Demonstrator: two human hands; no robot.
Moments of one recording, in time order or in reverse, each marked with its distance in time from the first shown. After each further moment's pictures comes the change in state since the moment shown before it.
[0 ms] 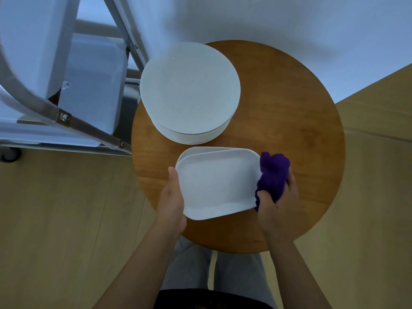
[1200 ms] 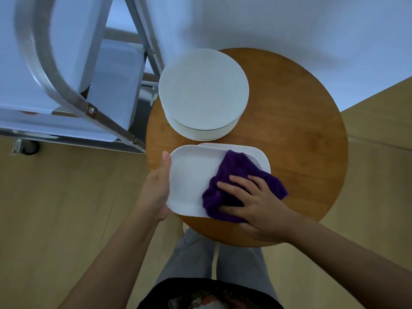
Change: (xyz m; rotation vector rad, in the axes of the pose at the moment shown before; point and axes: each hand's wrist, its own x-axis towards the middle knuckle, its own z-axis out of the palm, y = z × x) left_hand -0.029 0.028 -0.049 0.020 -0.192 0.214; right_hand 0.004 -0.029 -0.026 -0.903 -0.813 -1.325
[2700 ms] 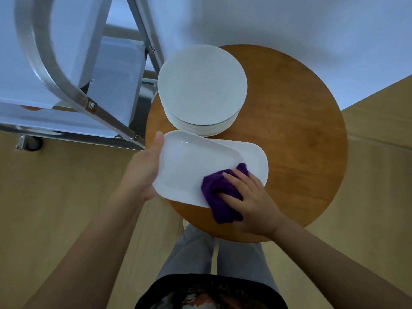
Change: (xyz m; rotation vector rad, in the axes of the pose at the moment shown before) left_hand 0.000 0.030 -0.005 0.118 0.238 0.063; right_hand 0.002 -0.008 0.033 0.132 0.341 0.104
